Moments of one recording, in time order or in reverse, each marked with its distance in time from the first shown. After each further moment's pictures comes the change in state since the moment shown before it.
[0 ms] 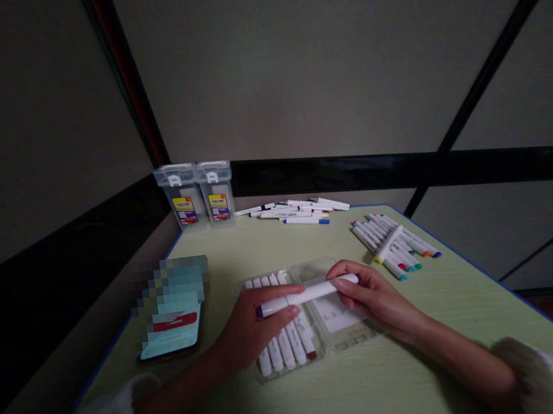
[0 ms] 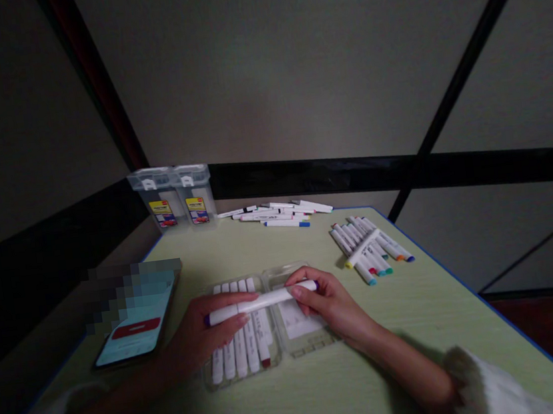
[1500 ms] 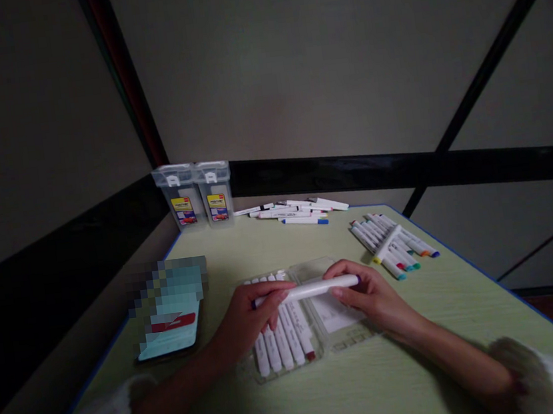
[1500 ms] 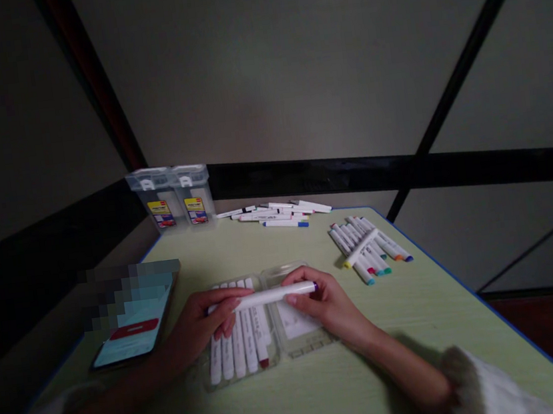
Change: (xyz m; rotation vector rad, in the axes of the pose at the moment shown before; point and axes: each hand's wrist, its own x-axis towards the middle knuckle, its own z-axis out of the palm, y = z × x) left_hand 0.008 -0.014 0.001 -0.171 0.044 -0.070; right_hand -0.002 0.001 0.001 -0.010 0.007 -0.037
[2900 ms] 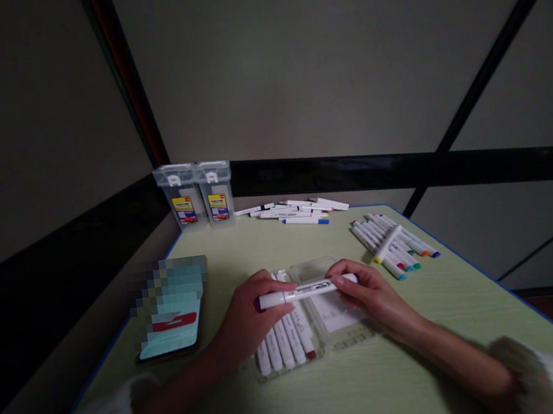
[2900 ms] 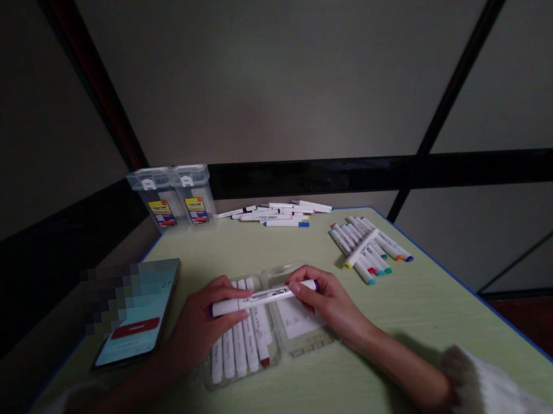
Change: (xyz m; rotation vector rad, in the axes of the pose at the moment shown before) left_hand -0.001 0.005 0.000 0.189 0.073 0.203; right_hand 0.001 -0.001 0.002 -0.036 0.091 0.021
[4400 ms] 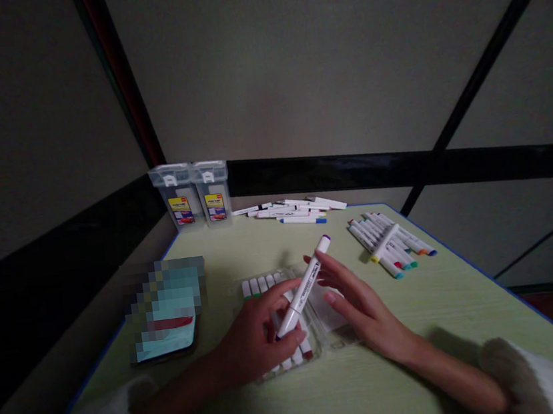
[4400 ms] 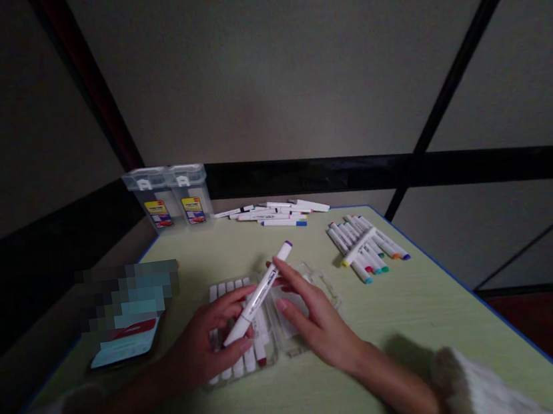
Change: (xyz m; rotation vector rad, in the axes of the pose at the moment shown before) left_hand -0.014 0.003 0.004 0.023 -0.306 -0.007; right_hand -0.012 0.001 0.014 -0.293 -0.109 -0.382
